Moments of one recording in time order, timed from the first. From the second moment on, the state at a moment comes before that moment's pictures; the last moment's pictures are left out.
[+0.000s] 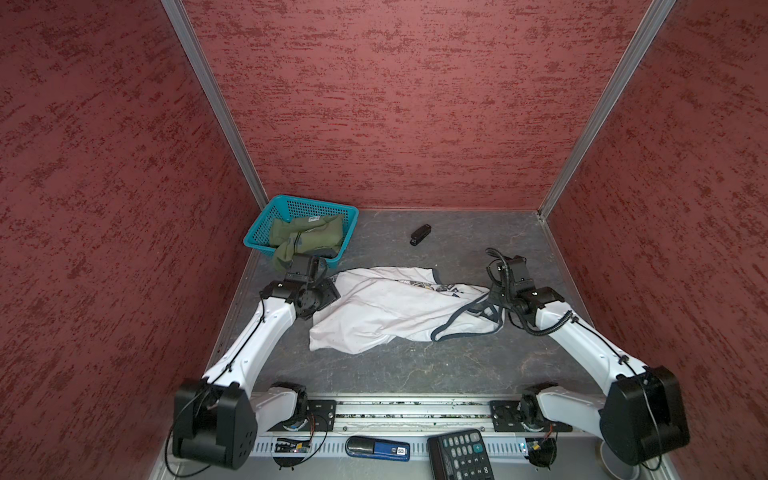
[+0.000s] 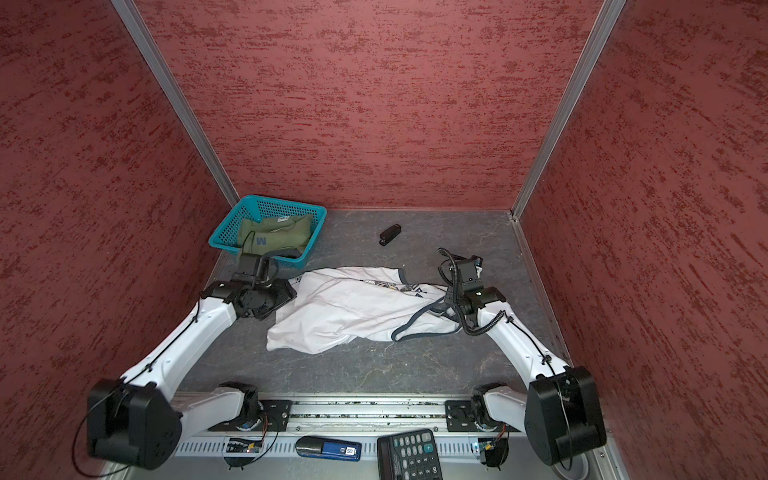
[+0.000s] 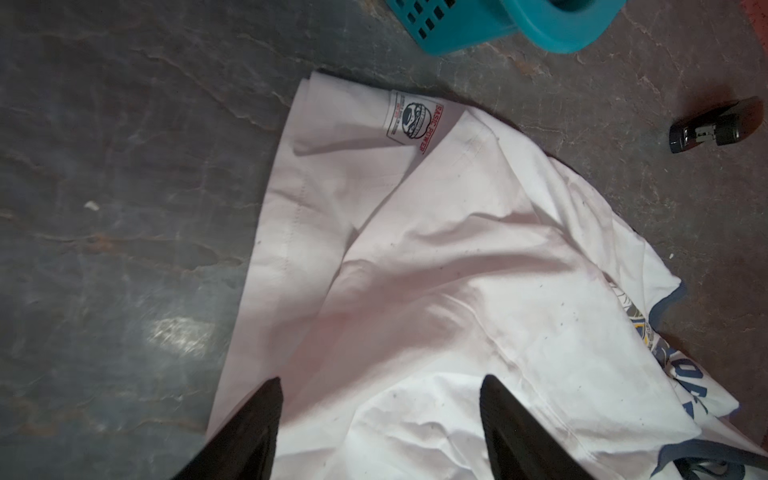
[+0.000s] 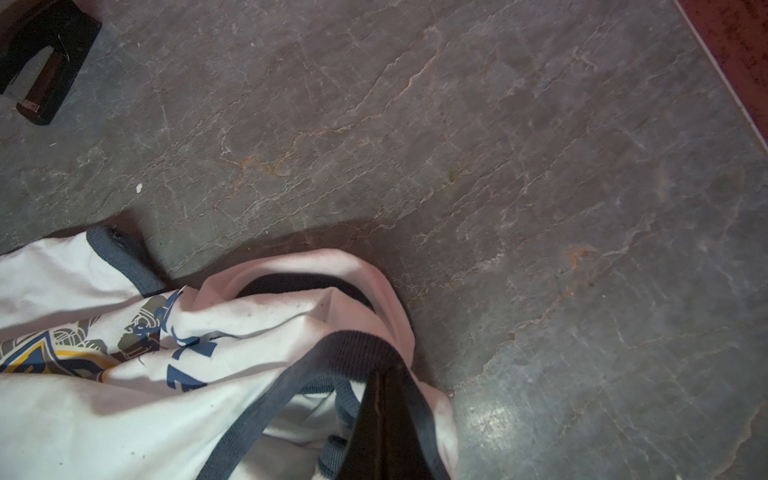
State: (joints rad) left arm -0.16 1.23 0.88 -0.76 0.05 -0.71; right arm 0.25 1.20 0.78 -0.56 0.25 0.57
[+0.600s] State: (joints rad) left arm -0.37 1.60 0.98 -0.69 0.05 -0.61; right arm 0.20 1.17 0.77 -0.54 0.24 0.55
